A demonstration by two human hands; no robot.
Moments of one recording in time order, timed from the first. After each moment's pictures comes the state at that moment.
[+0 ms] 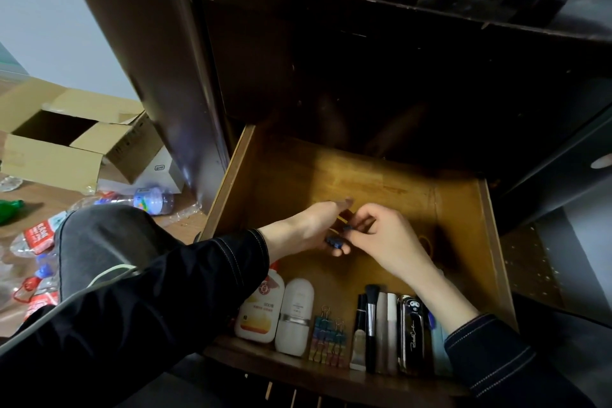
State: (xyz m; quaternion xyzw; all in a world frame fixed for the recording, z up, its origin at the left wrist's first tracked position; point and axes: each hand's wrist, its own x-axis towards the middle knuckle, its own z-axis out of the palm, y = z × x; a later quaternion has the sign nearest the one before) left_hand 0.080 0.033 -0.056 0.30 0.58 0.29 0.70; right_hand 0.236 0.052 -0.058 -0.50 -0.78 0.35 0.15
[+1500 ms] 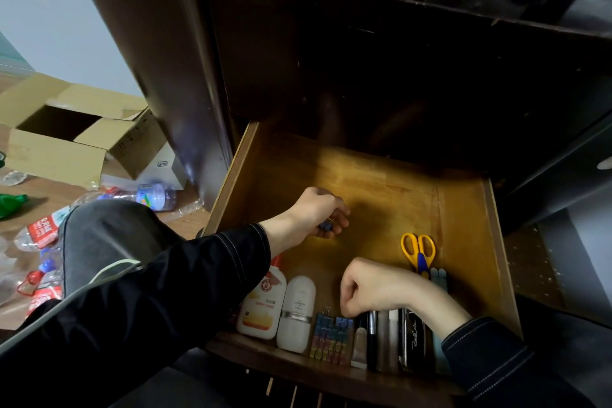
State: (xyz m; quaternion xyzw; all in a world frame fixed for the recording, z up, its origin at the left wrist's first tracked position) left_hand 0.065 0.040 -0.066 0.31 0.65 0.35 0.60; right_hand 0.234 0.030 -0.075 -0.35 -0.80 0.41 -0.25
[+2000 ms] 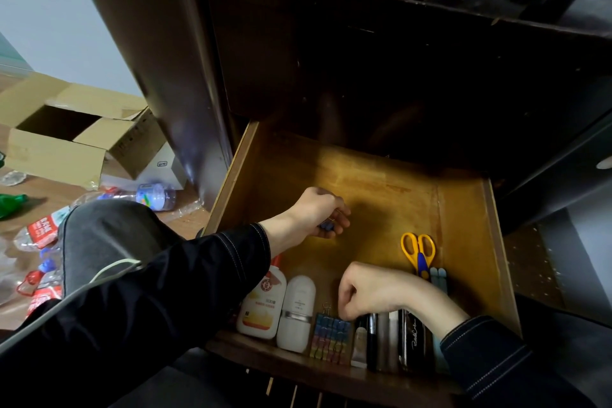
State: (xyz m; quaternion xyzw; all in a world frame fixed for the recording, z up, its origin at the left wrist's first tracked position) left_hand 0.064 0.042 -0.069 0.30 0.65 0.35 0.61; right_hand 0.233 0.028 -0.077 -0.33 -0.80 0.41 -0.27
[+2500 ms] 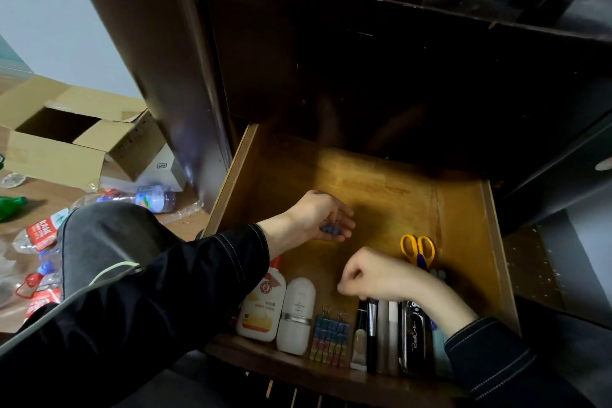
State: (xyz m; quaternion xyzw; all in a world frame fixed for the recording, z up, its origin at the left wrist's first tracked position) left_hand 0.066 0.037 -0.061 0.27 0.61 0.36 0.65; right_hand 0.237 0.040 -0.076 -0.40 -0.79 0.42 -0.19
